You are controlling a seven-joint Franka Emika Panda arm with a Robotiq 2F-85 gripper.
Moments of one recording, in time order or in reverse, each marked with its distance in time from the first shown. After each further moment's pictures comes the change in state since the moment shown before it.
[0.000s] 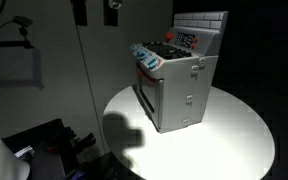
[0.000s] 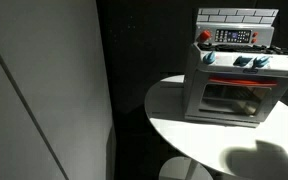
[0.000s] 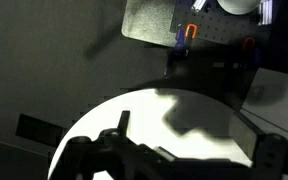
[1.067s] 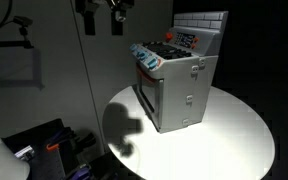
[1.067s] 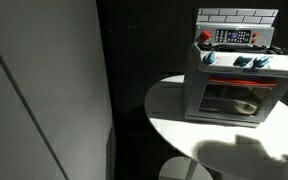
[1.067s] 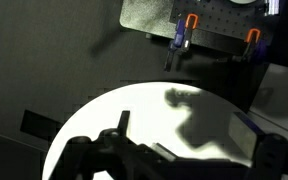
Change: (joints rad) arm 0.034 0.028 0.066 -0.046 0.004 0.068 0.084
